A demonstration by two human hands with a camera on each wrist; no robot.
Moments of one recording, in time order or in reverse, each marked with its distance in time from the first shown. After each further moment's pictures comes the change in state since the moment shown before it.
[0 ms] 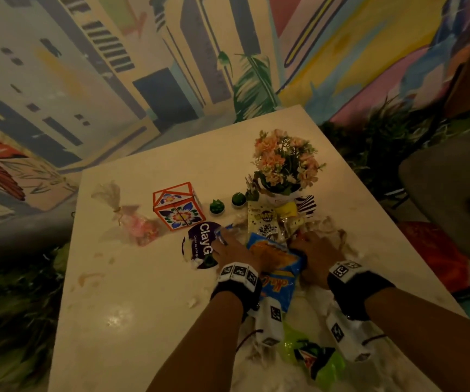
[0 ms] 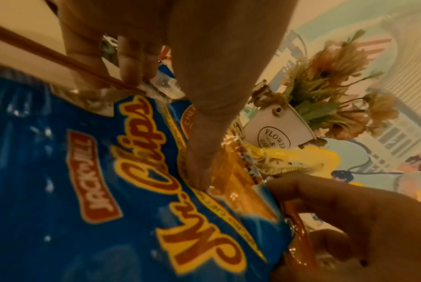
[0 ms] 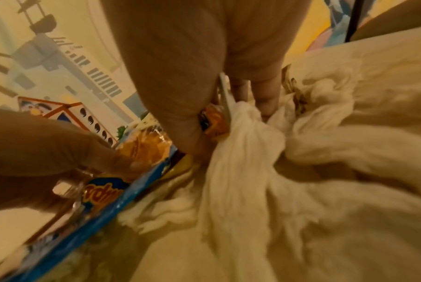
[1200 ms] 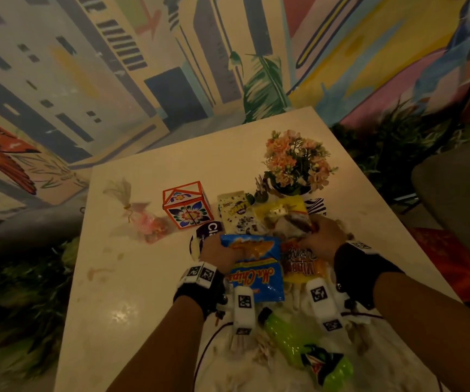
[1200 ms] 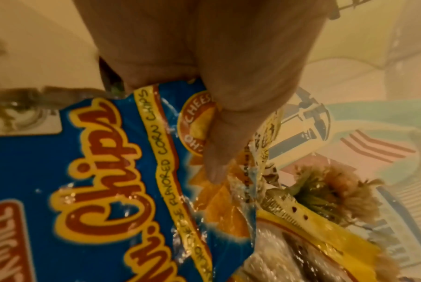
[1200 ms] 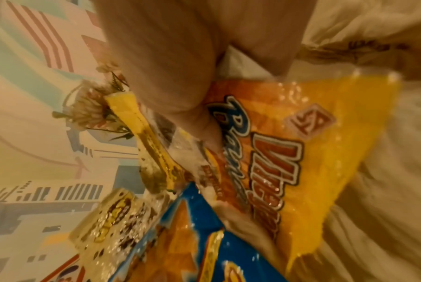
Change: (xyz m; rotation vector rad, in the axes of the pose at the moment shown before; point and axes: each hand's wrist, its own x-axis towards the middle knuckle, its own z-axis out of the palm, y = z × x) left_hand 0.020 -0.041 -0.054 -0.357 -0.143 0.307; right_hand -0.004 -0.033 -0.044 0.748 0.214 0.129
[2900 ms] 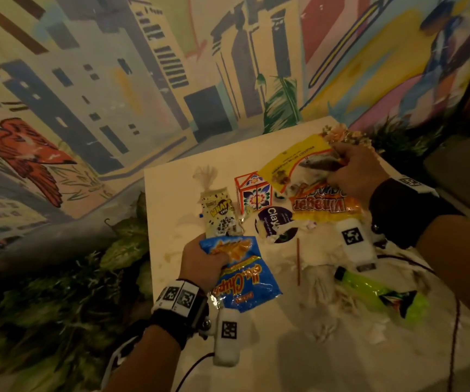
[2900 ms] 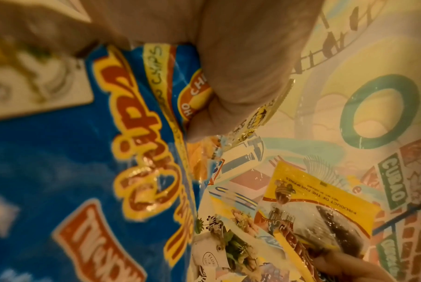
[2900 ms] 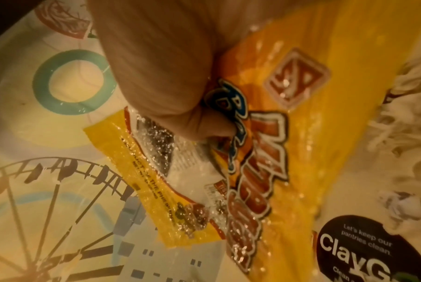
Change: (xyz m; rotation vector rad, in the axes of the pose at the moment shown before) left_hand -0.108 -0.093 -0.199 -0.370 0.089 0.170; right_hand -0.127 -0.167 0.070 -0.079 0.347 -0.345
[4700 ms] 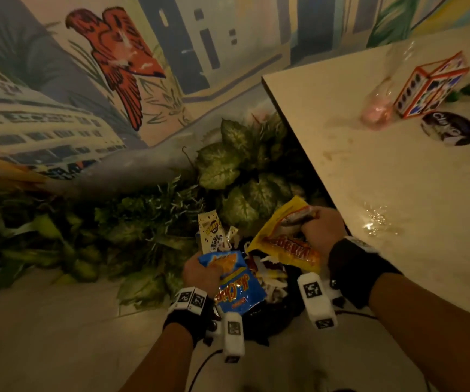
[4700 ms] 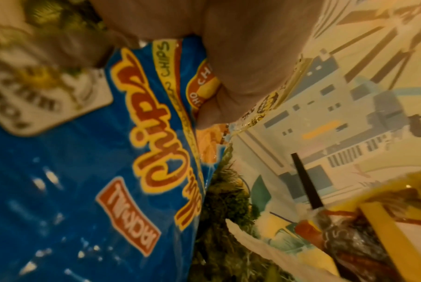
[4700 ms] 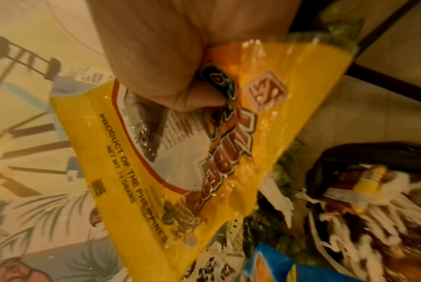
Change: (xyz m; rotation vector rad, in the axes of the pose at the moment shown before) left_hand -0.048 -0.291 -0.392 0.142 0.229 -0.341; right_hand -0.248 -0.085 0.482 0.172 -0.170 0.381
